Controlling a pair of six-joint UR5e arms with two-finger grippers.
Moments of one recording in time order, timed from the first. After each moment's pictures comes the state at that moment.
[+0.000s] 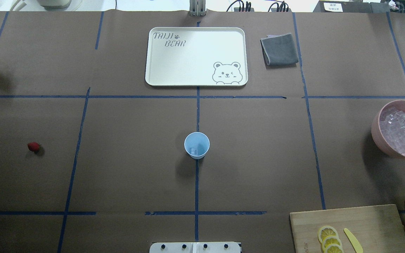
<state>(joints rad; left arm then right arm) -1.62 -1.29 -1.97 -1.49 -2.41 0.16 1.16 -1.72 1.96 -1.30 2.24 0.23</state>
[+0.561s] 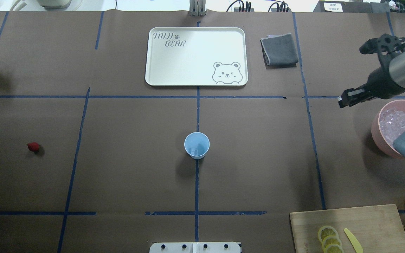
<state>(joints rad) -1.62 -1.29 -1.97 -1.49 -2.41 0.16 0.96 -1.41 1.98 -1.45 2.19 0.70</state>
